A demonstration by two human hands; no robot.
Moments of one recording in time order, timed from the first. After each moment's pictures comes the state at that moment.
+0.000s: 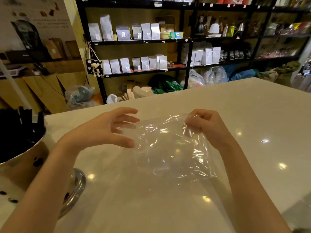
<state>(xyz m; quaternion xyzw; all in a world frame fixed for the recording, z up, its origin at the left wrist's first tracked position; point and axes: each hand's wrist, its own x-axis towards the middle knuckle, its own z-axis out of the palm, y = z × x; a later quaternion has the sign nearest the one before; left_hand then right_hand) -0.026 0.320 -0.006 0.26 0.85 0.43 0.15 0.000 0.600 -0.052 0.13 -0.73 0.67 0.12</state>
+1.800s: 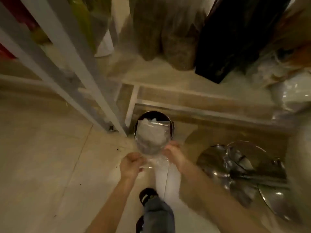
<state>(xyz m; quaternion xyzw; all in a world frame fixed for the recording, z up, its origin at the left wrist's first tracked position) 0.379 0.185 -0.651 -0.50 0.57 0.65 0.08 0.291 0.320 -0.653 -0.25 -0.68 0.58 -0.38</state>
